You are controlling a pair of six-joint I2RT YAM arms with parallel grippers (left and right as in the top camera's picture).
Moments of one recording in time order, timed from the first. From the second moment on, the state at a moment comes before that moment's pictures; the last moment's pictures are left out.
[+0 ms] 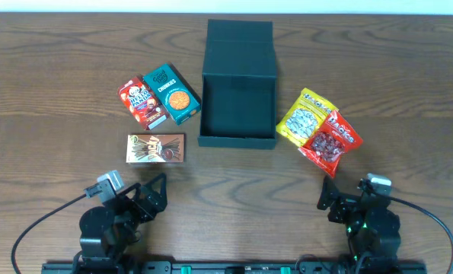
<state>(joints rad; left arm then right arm) -0.07 0.01 0.16 -0.56 0.28 -0.77 0.05 0.01 0.17 -0.66 0.08 0.28</state>
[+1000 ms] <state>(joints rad) -0.07 0.95 0.63 -0.31 -0.01 -0.59 0.05 0.01 0.17 -0.65 0.08 0.28</state>
